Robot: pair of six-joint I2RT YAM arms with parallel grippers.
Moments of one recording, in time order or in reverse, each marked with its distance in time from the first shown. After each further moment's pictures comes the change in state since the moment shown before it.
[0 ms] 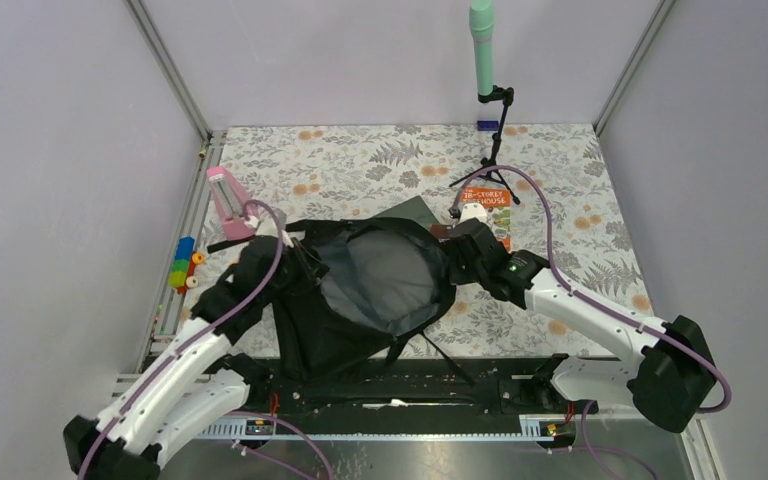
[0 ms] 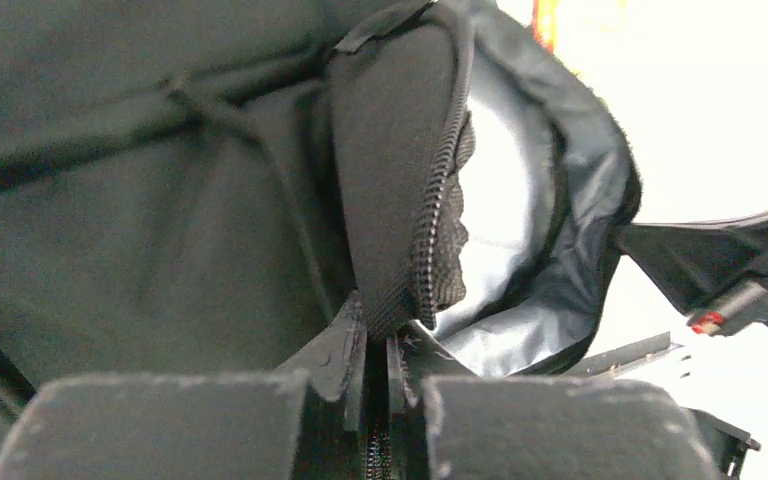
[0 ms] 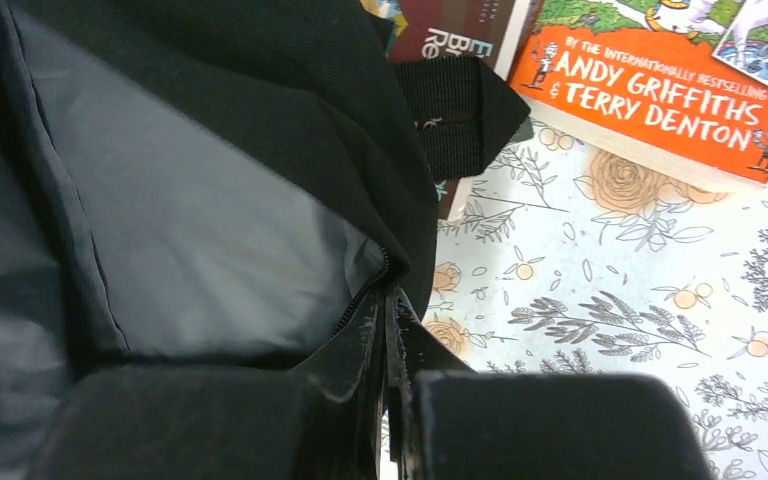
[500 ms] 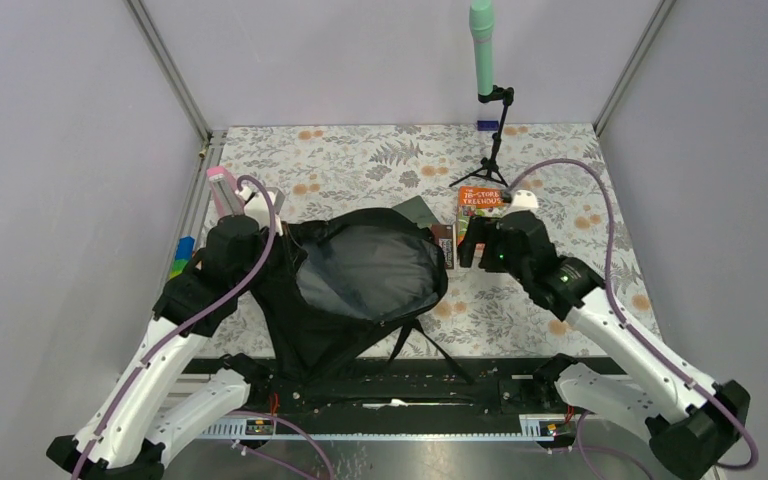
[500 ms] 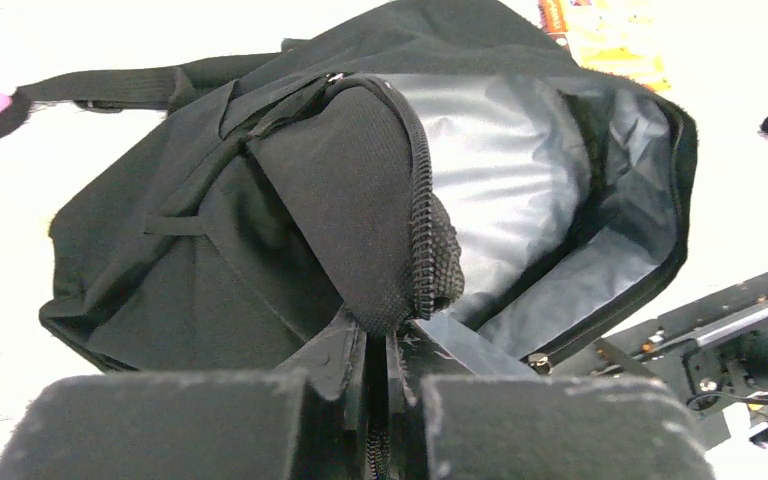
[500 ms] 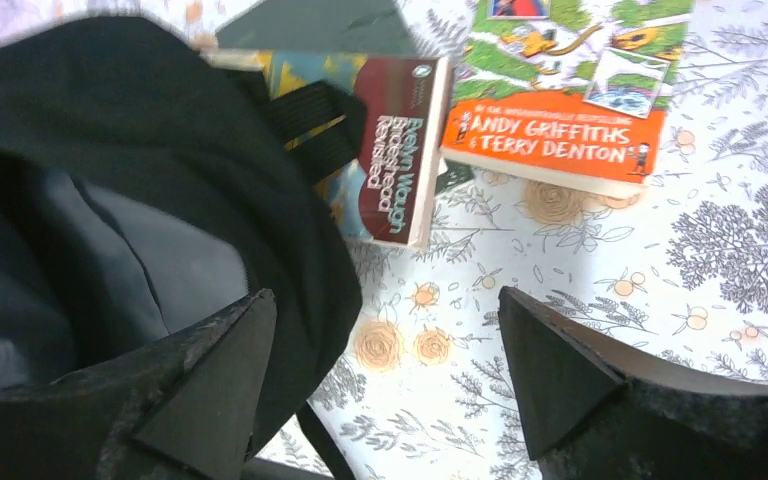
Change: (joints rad) left arm 0.051 -0.003 0.377 -0.336 0.020 0.449; right arm -0.101 -0.229 0.029 -0.077 -0.037 0.034
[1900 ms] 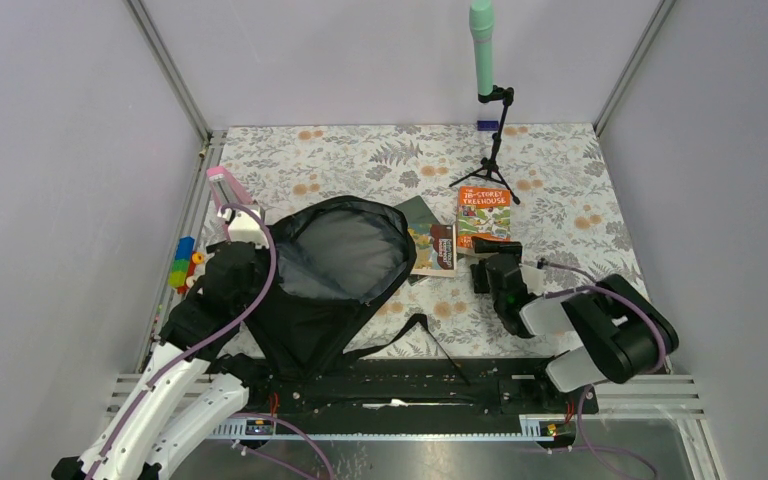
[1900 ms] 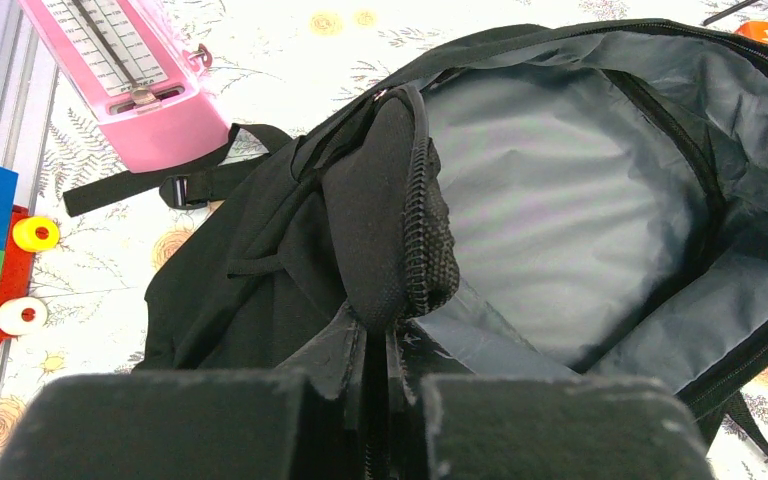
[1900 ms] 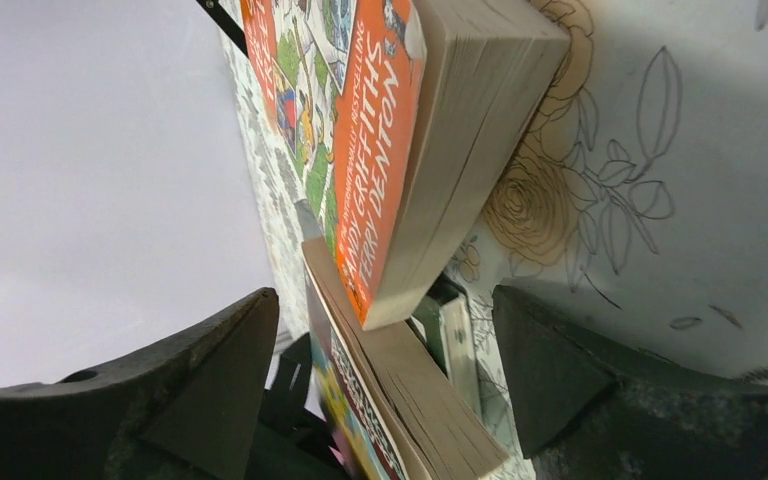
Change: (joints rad) left arm 0.004 -0.180 -0.243 0.168 -0.358 0.129; right arm -0.167 0.474 -0.621 1.190 0.216 1.242
